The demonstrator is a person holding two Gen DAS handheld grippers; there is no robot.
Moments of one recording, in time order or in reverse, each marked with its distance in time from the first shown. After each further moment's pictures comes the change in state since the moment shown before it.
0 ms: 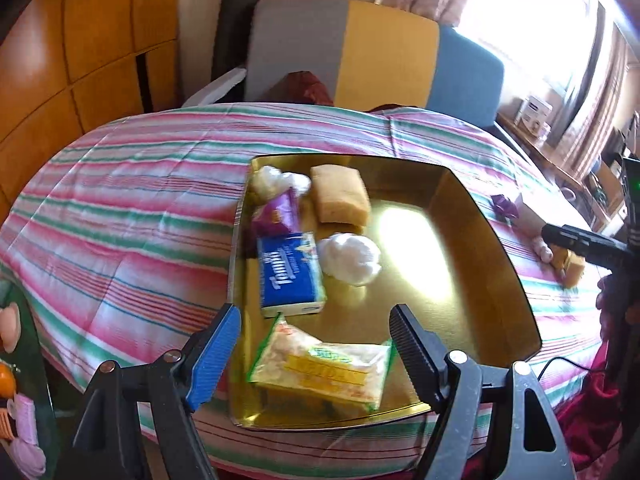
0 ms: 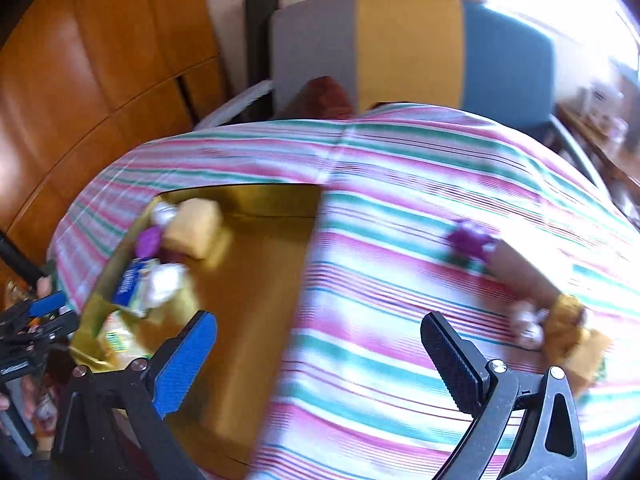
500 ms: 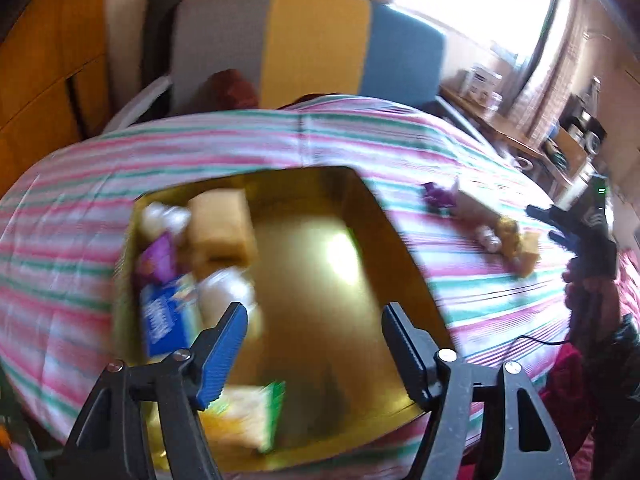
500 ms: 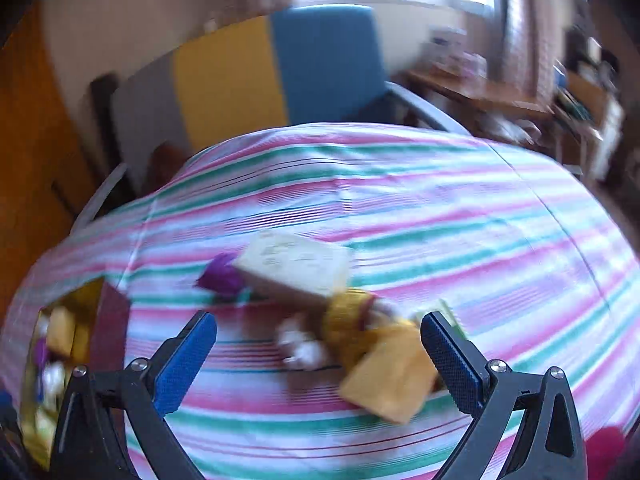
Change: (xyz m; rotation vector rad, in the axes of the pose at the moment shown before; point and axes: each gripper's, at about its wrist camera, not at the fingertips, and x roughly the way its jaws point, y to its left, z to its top) left arm 0.019 -0.097 0.044 0.145 0.052 -0.165; right arm -0.028 -0.197 -0.029 0.487 -0.123 -0.278
